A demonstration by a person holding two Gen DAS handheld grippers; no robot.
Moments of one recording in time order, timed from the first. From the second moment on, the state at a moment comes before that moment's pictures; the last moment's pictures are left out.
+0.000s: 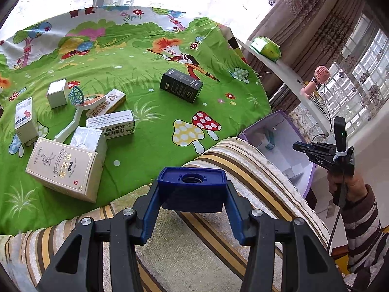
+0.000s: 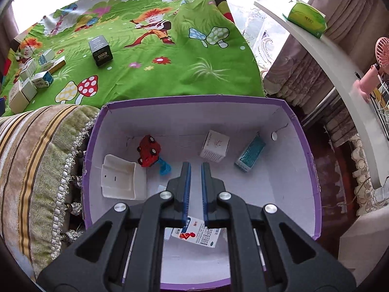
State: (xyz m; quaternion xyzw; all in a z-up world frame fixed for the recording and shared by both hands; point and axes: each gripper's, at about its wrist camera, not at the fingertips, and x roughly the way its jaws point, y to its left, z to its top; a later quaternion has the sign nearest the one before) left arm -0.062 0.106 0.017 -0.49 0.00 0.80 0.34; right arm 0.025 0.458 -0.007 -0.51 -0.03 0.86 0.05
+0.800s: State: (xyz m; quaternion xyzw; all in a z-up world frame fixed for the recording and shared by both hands) left arm -0.059 0.119 0.012 -0.51 -0.01 0.79 0.35; right arm -0.062 0.425 -0.099 -0.61 0.03 0.79 -0.04
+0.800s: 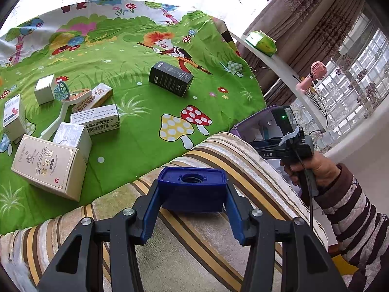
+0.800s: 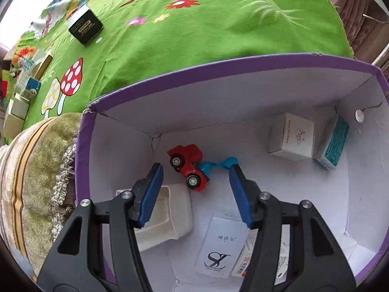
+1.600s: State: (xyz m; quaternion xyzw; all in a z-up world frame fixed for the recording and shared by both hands) left arm -0.054 0.168 0.023 -0.50 0.02 0.78 0.39; right arm 0.009 0.530 -0.100 -0.61 -0.05 0.78 0.09
